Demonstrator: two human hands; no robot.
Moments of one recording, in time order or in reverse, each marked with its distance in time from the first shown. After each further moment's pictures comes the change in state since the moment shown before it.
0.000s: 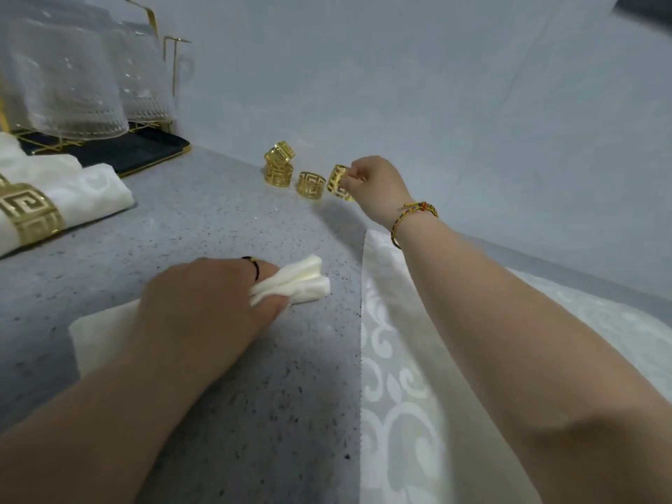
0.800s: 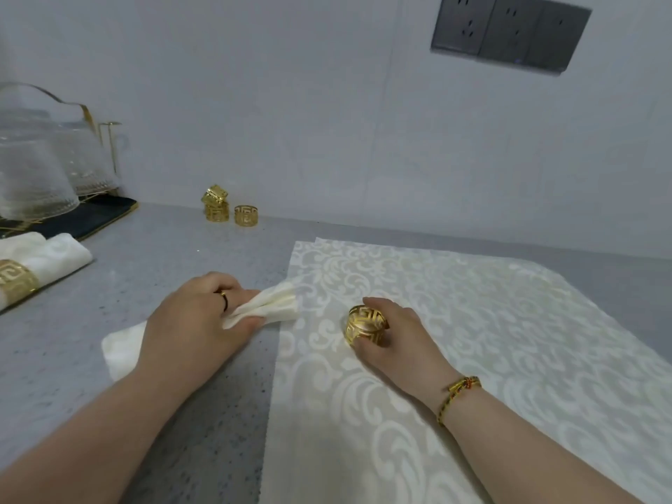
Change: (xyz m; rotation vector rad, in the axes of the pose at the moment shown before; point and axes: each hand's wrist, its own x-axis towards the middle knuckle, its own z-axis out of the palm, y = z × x) left_hand -0.034 0.060 -0.012 -0.124 0.139 0.132; right_hand -0.240 0.038 -0.070 0.054 -0.061 0.239
